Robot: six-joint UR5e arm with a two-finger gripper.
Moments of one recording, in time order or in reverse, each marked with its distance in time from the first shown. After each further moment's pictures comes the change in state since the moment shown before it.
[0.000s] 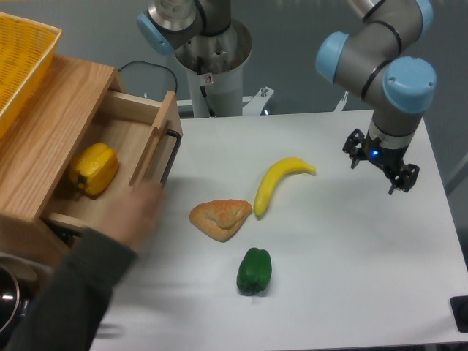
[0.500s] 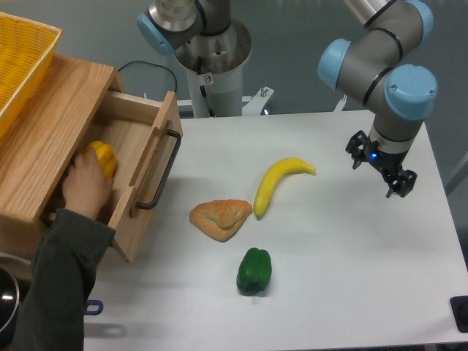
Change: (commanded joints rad) arm -0.006 0.000 -0.002 -0.003 -0.002 0.033
